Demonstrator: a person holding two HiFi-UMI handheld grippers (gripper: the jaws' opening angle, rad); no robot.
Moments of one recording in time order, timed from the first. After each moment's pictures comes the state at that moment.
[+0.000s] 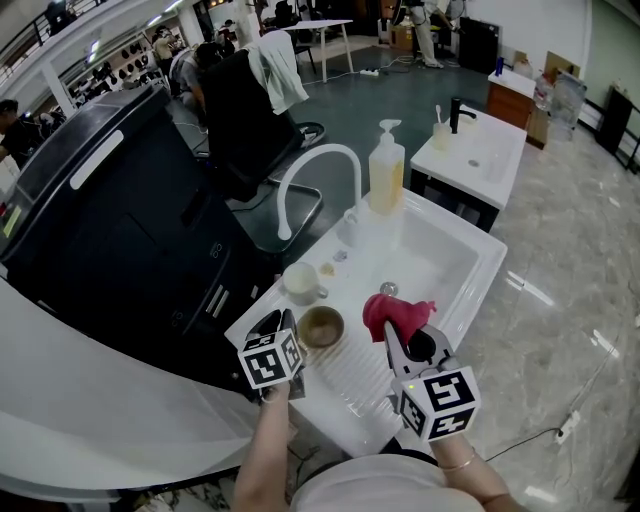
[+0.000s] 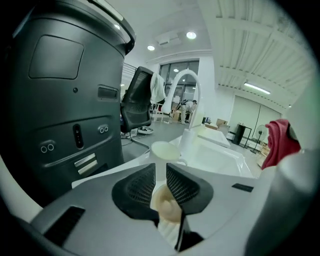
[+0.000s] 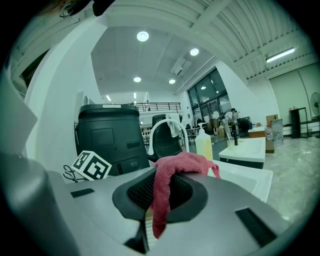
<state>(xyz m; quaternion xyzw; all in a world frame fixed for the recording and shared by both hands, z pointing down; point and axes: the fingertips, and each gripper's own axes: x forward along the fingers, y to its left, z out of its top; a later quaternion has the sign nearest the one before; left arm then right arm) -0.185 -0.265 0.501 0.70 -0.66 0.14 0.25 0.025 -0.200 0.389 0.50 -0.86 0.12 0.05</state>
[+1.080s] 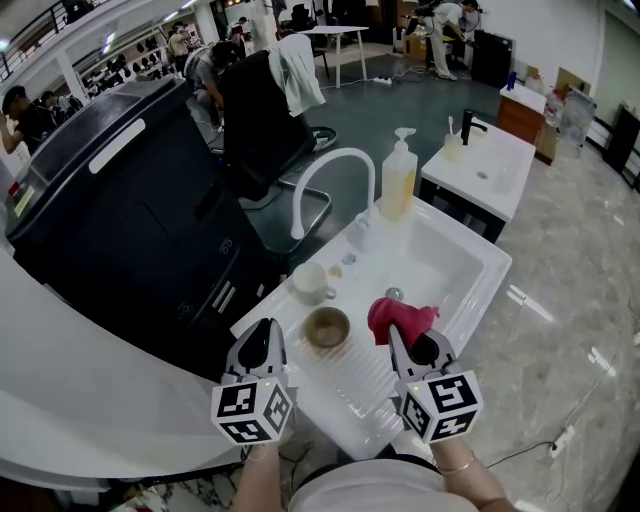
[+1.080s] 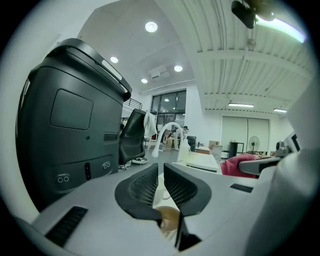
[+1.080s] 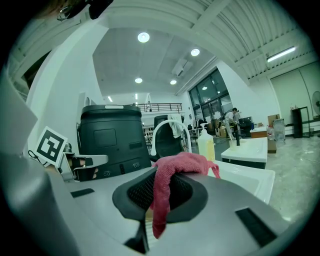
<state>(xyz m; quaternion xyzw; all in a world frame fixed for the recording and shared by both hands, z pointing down) -0.187 -0.187 0.377 0.74 -0.66 0.02 0.11 0.016 -0.191 0.388 0.49 -0.86 0.12 0.04</state>
